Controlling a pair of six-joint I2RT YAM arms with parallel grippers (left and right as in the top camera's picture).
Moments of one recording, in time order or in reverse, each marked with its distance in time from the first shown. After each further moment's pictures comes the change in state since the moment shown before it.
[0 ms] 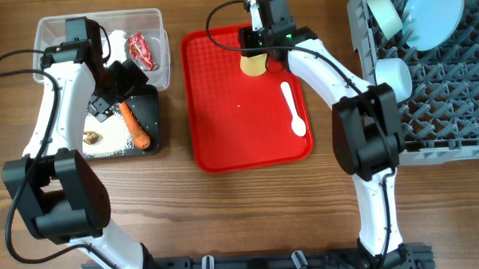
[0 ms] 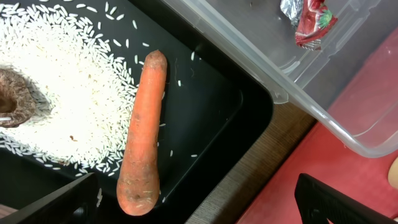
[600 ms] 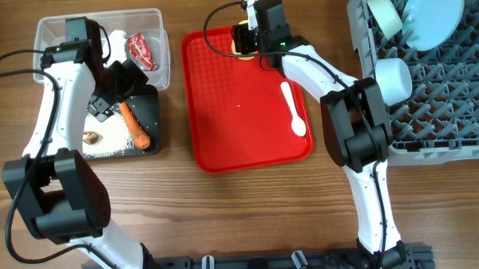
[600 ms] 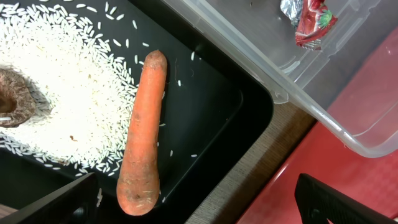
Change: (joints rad) left arm 0.000 0.000 0.000 0.000 0.000 0.000; right arm 0.000 0.124 -0.001 0.266 0.004 -0.001
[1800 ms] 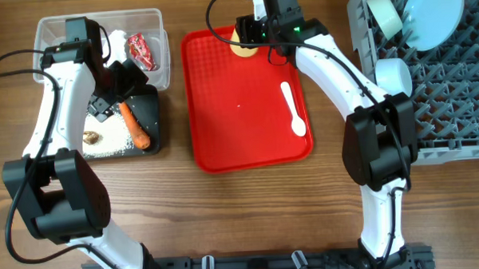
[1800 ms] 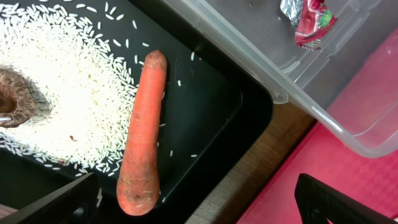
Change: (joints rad) left arm 0.000 0.000 0.000 0.000 0.000 0.000; right arm 0.002 -0.220 0.003 -0.298 -0.018 -0.007
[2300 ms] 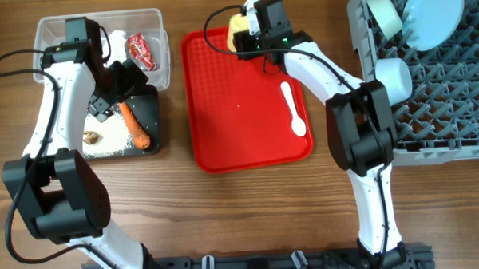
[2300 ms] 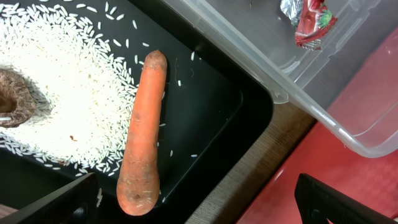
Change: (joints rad) left arm 0.000 0.000 0.000 0.000 0.000 0.000; right arm 0.000 0.161 0.001 0.078 -0.016 -0.025
